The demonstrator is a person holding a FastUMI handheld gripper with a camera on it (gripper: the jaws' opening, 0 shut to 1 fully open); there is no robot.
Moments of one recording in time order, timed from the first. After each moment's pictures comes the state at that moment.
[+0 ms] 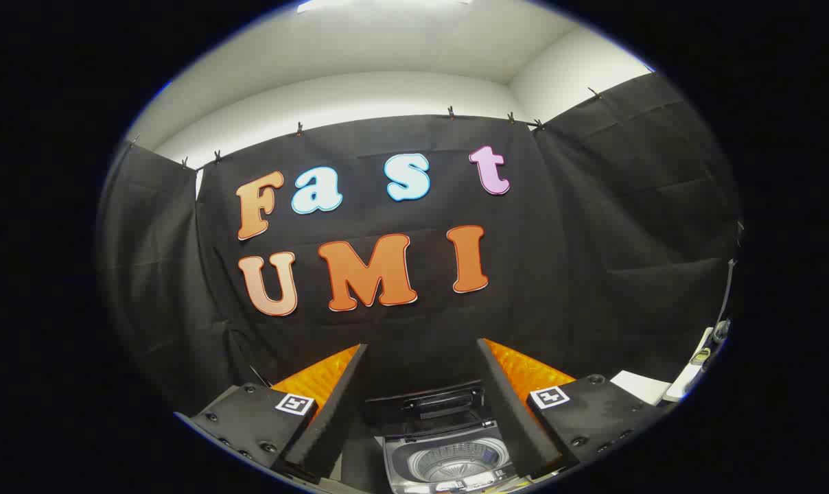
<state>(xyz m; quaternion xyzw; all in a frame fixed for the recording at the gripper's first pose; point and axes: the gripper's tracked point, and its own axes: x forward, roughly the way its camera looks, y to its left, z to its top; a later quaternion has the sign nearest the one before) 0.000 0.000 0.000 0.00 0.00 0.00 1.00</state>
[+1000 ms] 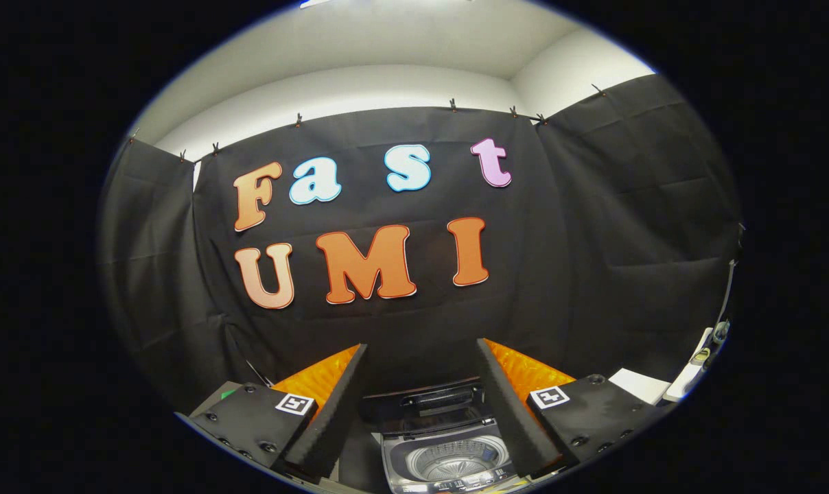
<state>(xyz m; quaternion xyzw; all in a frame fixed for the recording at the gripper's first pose) 0.017 0.007 -0.012 -0.01 0.02 0.00 1.00</state>
